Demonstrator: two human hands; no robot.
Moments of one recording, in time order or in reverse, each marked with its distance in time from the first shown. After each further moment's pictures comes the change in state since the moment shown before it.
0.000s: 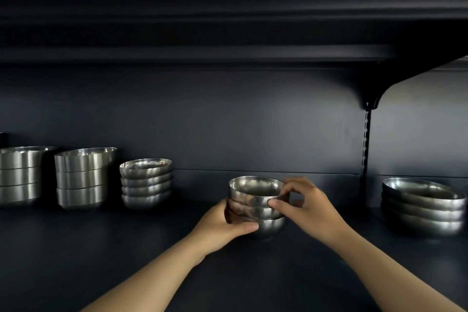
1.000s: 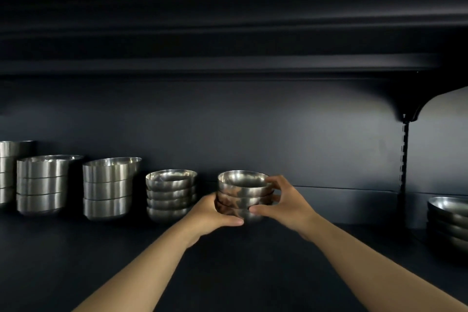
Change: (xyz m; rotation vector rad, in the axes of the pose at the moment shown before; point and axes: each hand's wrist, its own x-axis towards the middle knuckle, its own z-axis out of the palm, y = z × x) left_hand 0.031 -0.011 -0.087 0.090 0.092 -0.069; right_hand 0.066 -0.029 0.079 0.274 -0.193 0.149
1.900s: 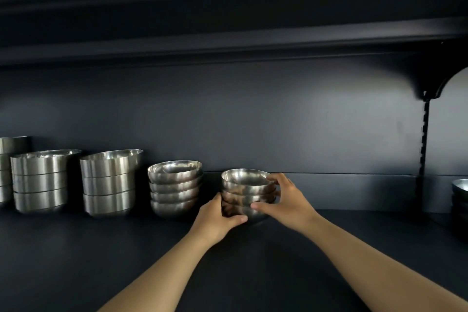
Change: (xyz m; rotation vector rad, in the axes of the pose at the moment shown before) left_hand 0.010 -0.035 0.012 0.244 0.141 0.044; right_hand 0.021 0.034 0.034 -0.164 0.053 0.016
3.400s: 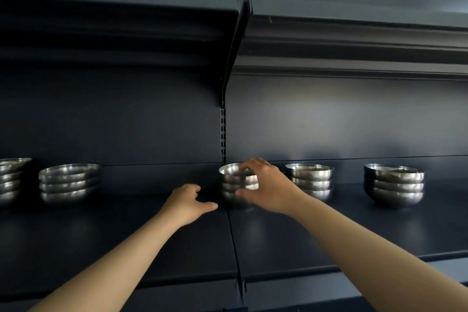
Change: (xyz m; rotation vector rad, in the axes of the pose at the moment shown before) left_hand -0.093 0.291 0.240 0.159 -0.144 0.009; right_hand -0.194 0.086 -0.370 -0.435 0.035 -0.127
